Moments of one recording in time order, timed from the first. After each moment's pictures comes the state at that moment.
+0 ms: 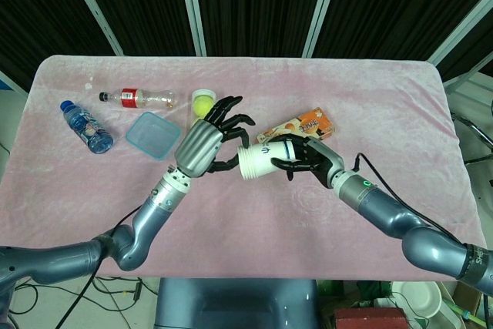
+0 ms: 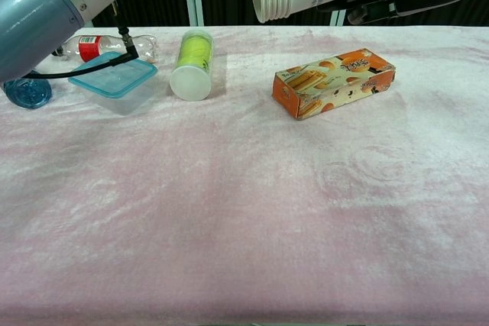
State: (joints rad) left arm -0.92 -1.66 -0.32 -1.41 1.45 1.22 -0.08; right arm 0.80 -0.98 0.56 -1.86 -0.55 0.27 0.84
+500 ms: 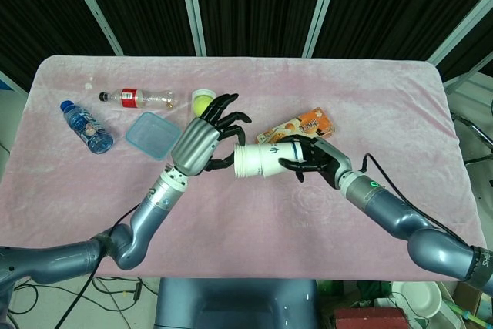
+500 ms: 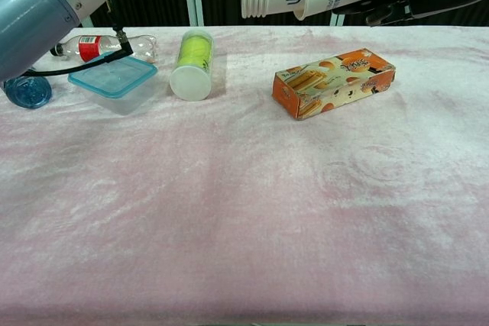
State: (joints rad) left arm -0.92 -1.65 -0.32 -1.40 1.45 1.23 -0.08; right arm 0.78 -0.95 0.55 -1.87 -0.54 0.28 0.83
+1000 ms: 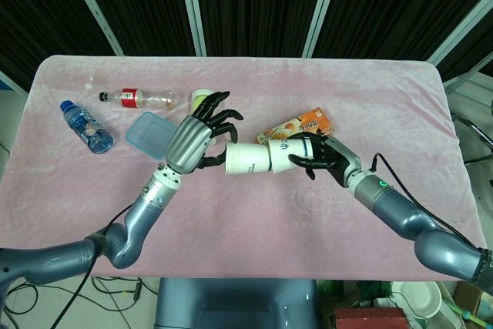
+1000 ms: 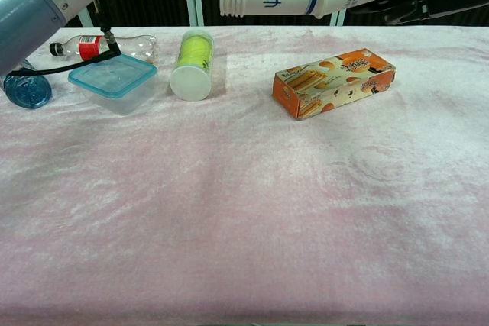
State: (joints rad) left arm -0.90 -1.63 -0.31 -1.39 1.45 1.25 -0.10; right arm 0.74 -0.94 0.56 -1.85 -0.55 0.28 0.84
